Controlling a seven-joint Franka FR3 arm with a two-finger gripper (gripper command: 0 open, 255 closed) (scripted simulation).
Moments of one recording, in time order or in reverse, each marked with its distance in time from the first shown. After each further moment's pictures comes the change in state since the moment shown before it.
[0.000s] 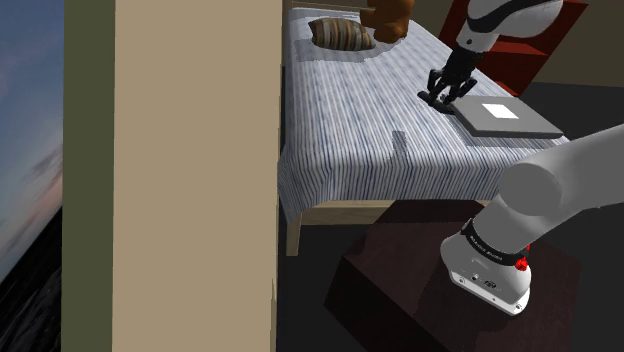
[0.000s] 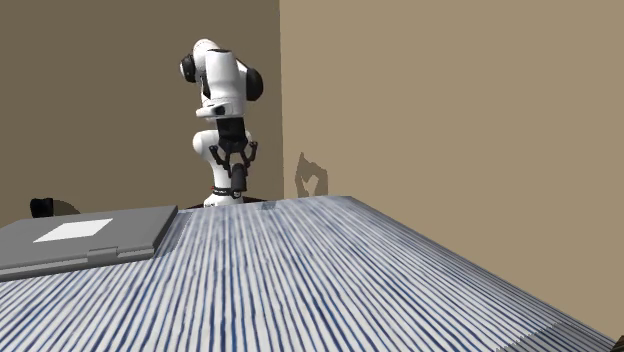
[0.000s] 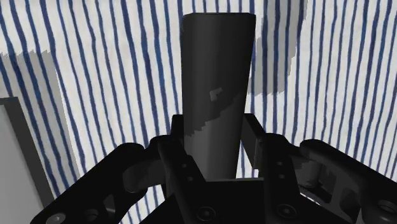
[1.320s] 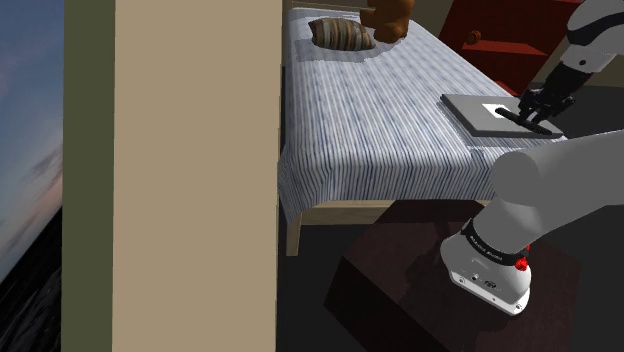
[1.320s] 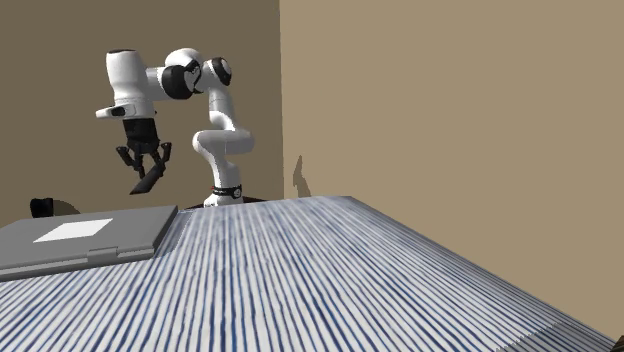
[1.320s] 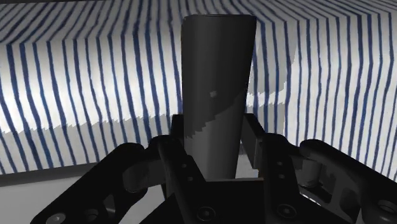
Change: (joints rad) arm -0.278 -0.116 -0.382 0.008 -0.263 -0.105 -0.475
